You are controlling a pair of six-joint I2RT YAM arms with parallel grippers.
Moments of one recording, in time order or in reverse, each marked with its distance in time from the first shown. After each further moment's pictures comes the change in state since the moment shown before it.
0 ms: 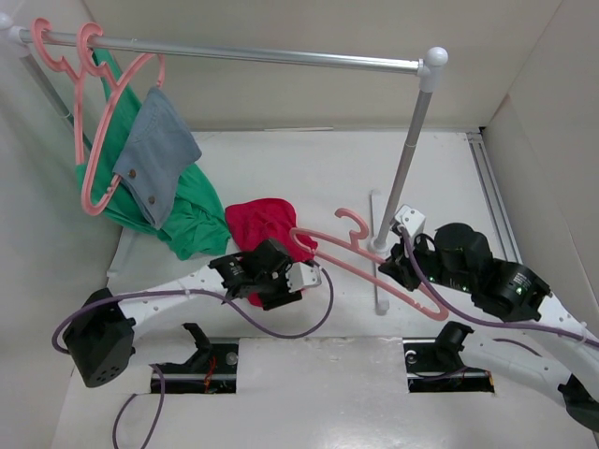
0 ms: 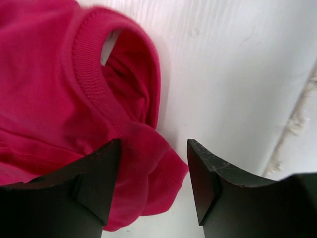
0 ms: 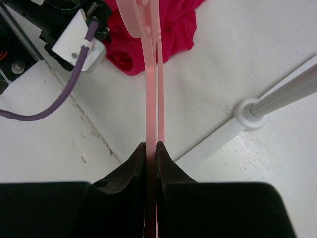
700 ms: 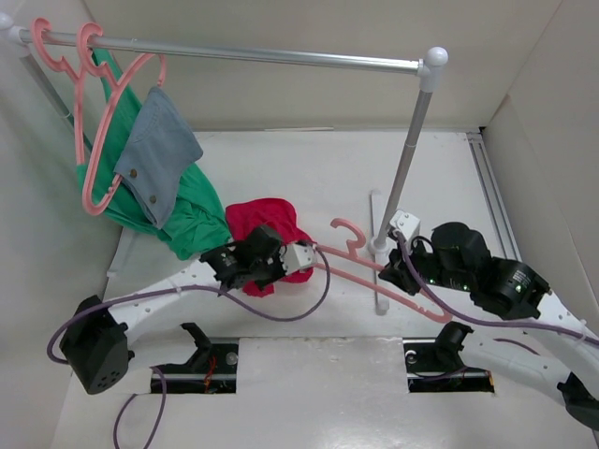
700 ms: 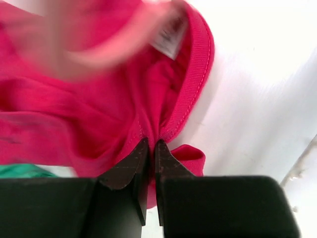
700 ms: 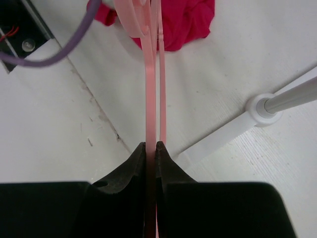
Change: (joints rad) left arm 0.051 -0.016 0.035 -0.007 -0.134 -0.045; right arm 0.000 0.013 0.011 -0.056 -0.058 -0.020
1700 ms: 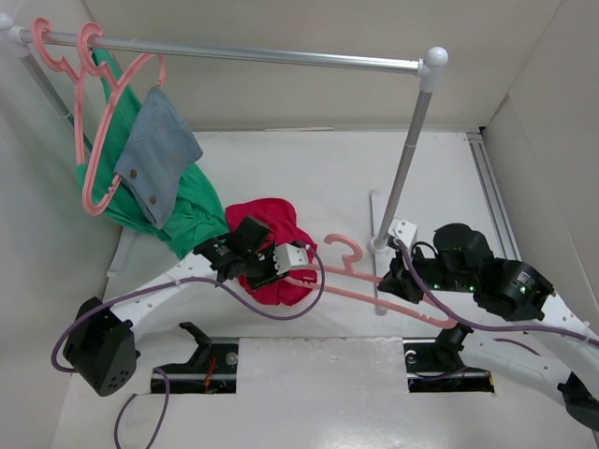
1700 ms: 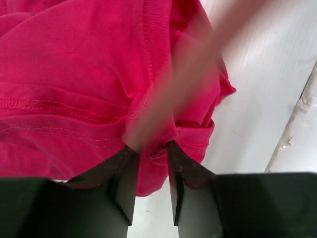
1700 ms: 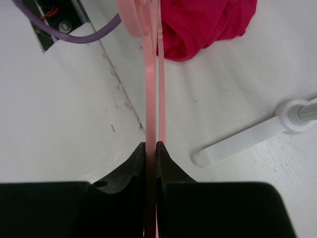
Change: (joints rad) left arm 0.157 0.014 0.048 -0.123 0.277 0.176; right arm 0.000 -0.001 0.023 -0.059 -0.151 -0.034
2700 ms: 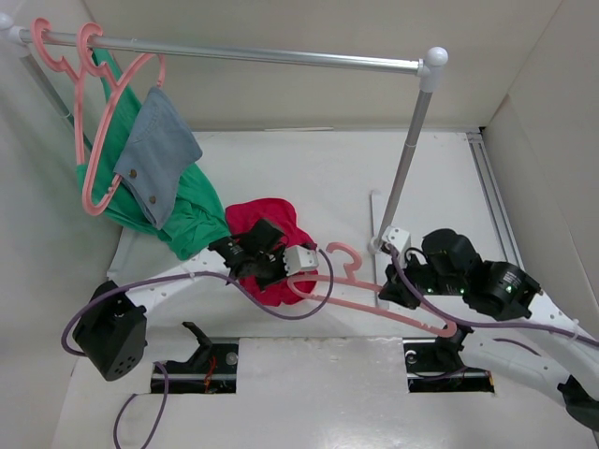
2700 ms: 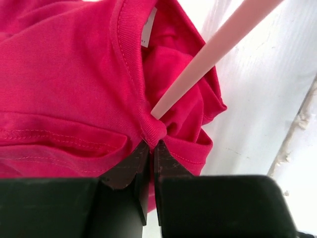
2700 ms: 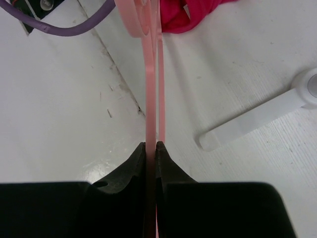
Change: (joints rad) left arm -0.077 0.096 0.006 0.071 -0.050 -0.061; right arm 0.000 -0.007 -0.082 -0.027 0.010 0.045
